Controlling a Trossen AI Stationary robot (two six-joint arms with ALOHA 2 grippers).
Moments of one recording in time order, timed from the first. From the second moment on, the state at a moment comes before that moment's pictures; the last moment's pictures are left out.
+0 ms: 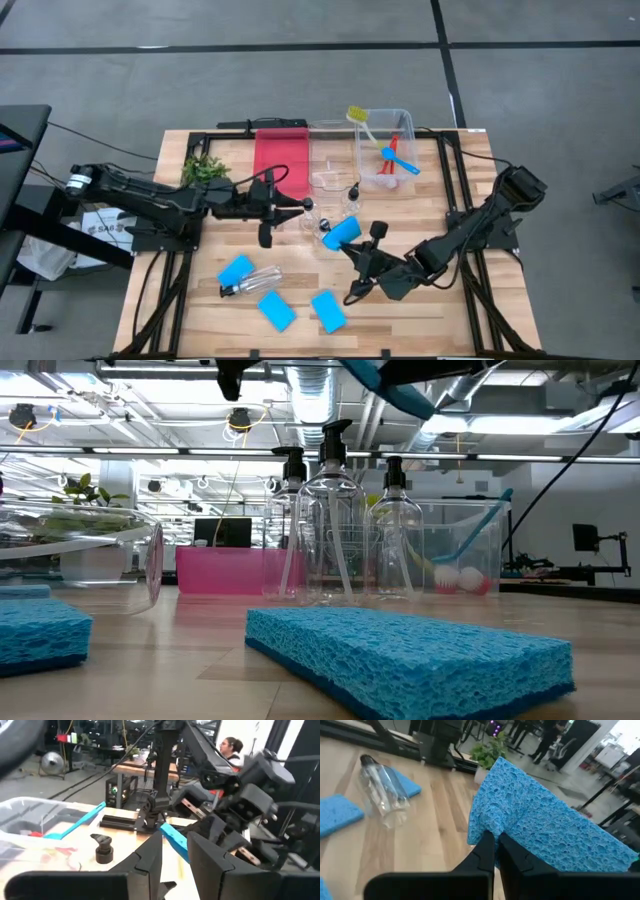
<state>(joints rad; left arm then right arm) -0.14 1.13 0.69 0.43 -0.13 -0.12 0.63 1.46 0.93 0.10 1.05 0.00</state>
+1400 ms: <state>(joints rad) -0.14 1.33 0.69 0.83 -0.09 -0.36 0.57 1.48 0.93 0.54 1.31 -0.35</state>
